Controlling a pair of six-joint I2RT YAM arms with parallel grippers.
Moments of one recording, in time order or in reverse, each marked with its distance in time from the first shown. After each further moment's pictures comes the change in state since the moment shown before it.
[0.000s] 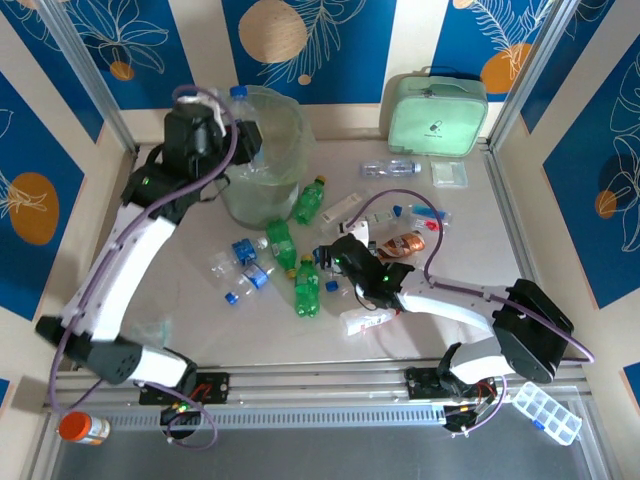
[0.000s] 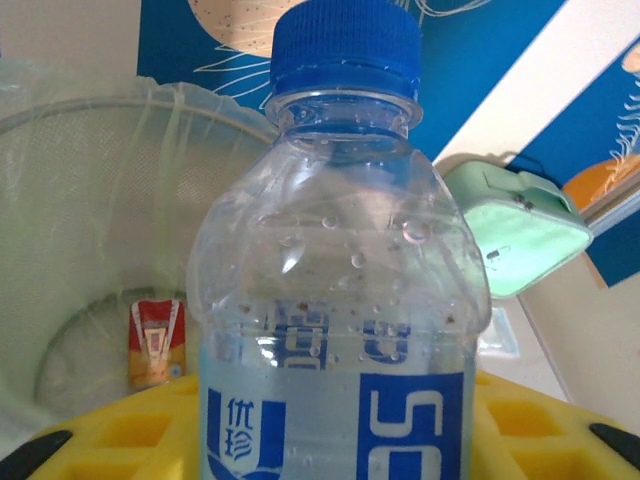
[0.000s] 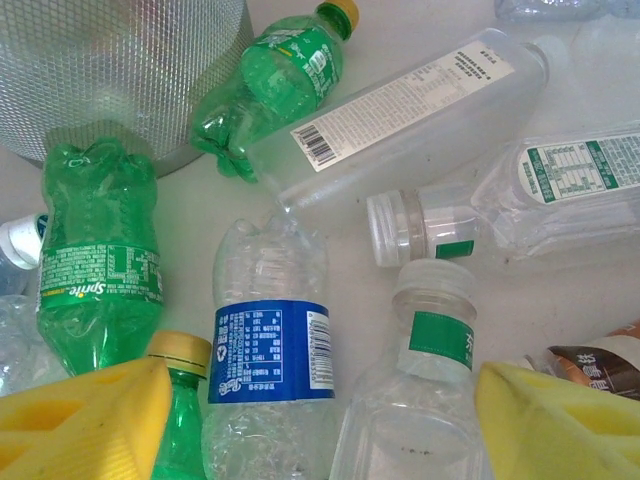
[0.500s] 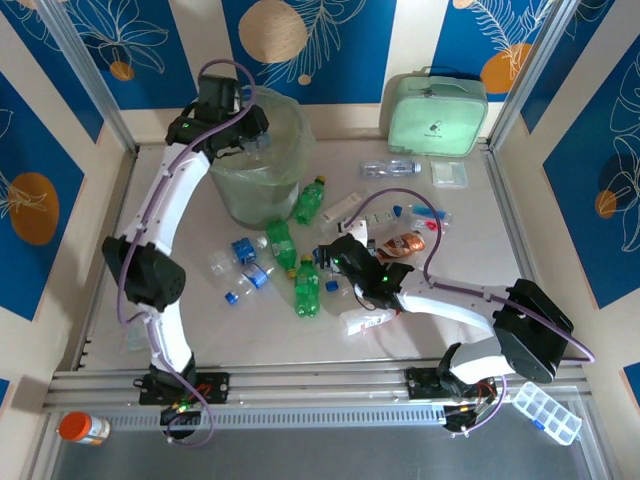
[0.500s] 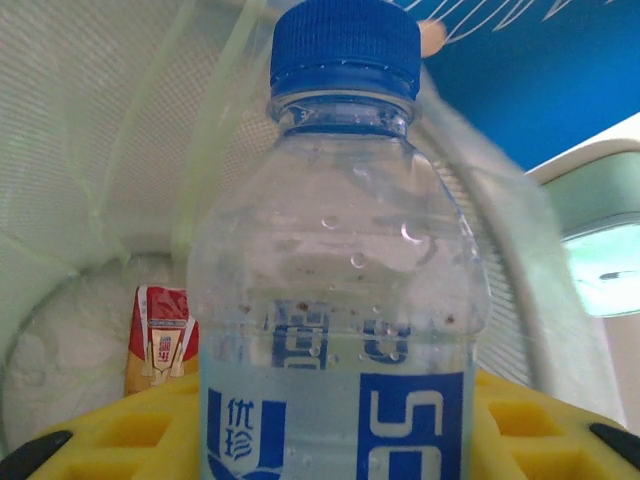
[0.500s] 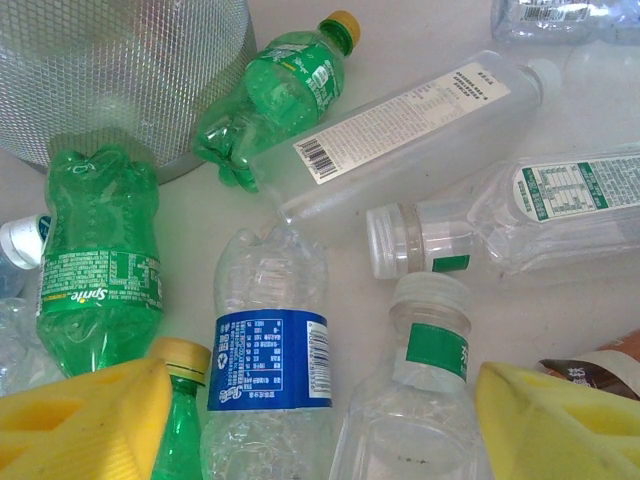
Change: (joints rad) left arm 0.146 0.482 0.343 -0.127 0.131 -0.090; right arm 0.011 0.001 0.009 0.003 0.027 -0.029
